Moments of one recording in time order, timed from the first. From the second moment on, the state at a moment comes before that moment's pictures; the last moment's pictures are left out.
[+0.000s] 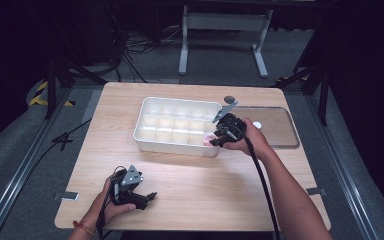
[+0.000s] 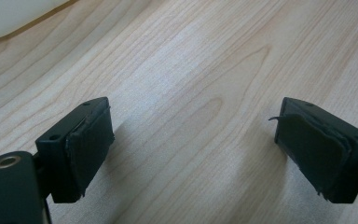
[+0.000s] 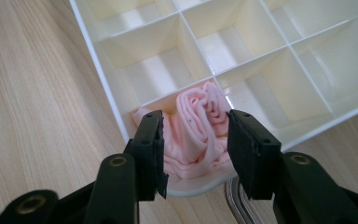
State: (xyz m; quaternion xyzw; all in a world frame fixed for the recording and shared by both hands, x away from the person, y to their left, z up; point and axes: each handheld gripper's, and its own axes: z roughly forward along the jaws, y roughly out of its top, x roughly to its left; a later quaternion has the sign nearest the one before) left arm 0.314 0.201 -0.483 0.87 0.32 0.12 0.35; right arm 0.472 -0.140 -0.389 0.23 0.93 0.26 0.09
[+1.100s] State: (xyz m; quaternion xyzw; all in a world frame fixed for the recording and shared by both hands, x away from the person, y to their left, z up) left arm 0.315 0.202 -0.483 0.88 0.32 0.12 0.35; right arm 0.416 -0.191 -0.362 0.23 0.91 0.31 0.17
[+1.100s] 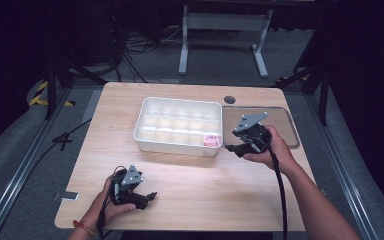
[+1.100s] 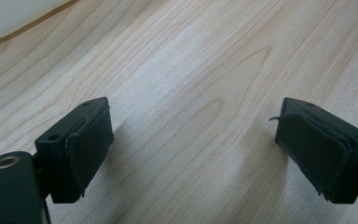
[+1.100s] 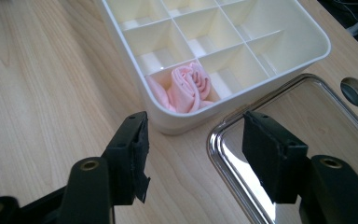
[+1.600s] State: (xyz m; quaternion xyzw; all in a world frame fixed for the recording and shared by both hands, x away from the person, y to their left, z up) left arm 0.315 0.202 -0.483 0.88 0.32 0.12 0.35; right arm 0.395 -0.220 -0.373 0.23 0.90 0.30 0.19
